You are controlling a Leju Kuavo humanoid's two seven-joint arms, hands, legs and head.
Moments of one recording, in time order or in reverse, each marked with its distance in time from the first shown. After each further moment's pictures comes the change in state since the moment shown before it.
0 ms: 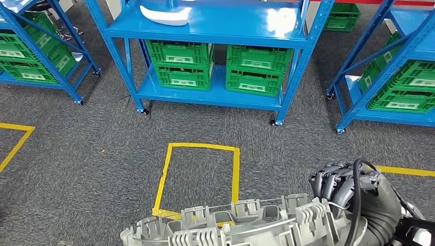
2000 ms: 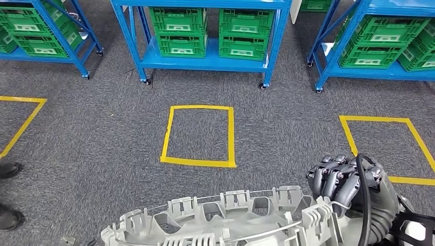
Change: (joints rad) left arm -0.113 0.001 0.133 0.074 -0.202 -0.021 -0.170; right arm -0.053 0.082 0.014 0.015 -0.006 0.044 -0.014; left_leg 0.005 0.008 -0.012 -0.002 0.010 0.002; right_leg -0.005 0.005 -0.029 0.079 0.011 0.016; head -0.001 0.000
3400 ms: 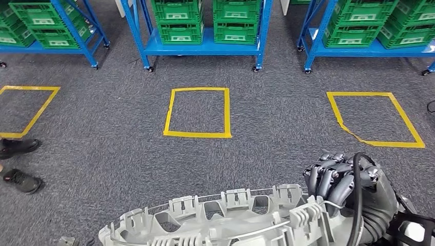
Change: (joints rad) left arm 0.004 0.003 0.003 -0.029 0.001 -0.003 0.003; right arm -0.010 0.050 -0.012 -0.018 0.059 0.008 0.020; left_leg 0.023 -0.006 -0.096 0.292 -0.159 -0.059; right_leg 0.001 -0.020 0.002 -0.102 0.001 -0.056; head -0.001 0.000
